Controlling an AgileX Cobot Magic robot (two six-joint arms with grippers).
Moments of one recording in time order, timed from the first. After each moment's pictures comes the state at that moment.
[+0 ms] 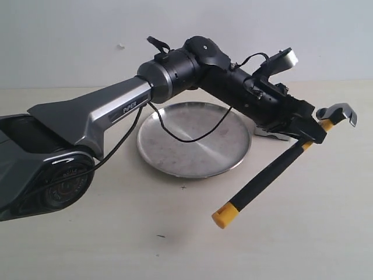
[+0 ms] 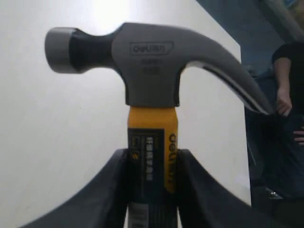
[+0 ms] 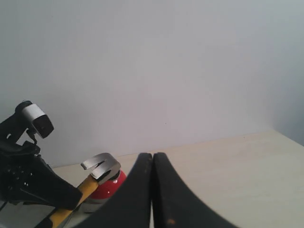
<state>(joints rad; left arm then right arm) -0.72 2.68 -2.53 -1.08 1.15 0.62 -0.09 0.01 0.00 -0.26 0.02 0.41</state>
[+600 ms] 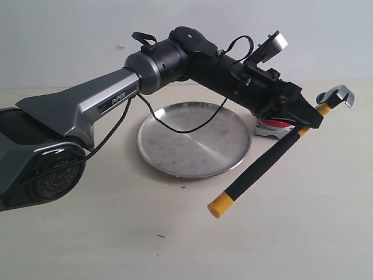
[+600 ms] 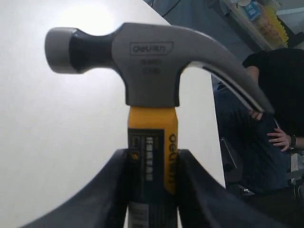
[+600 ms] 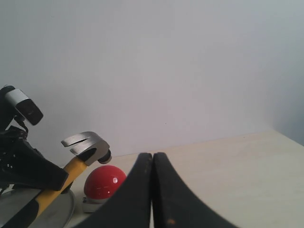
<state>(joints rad) -0.67 2.66 -2.53 -1.19 1.21 0.69 -0.09 0.01 0.00 -0.26 0.02 0.41</state>
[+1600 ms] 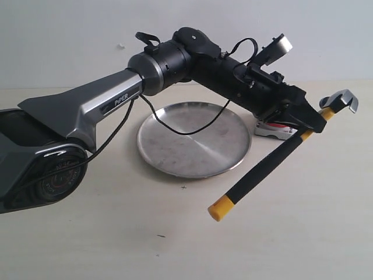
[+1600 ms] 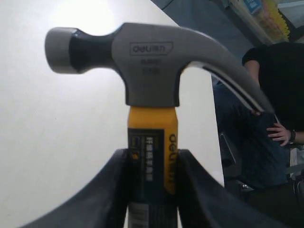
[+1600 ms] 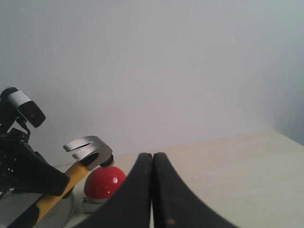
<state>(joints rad) -0.68 2.66 -2.53 -1.17 1.22 0.68 -0.09 0.01 0.00 -0.26 0.02 0.41</state>
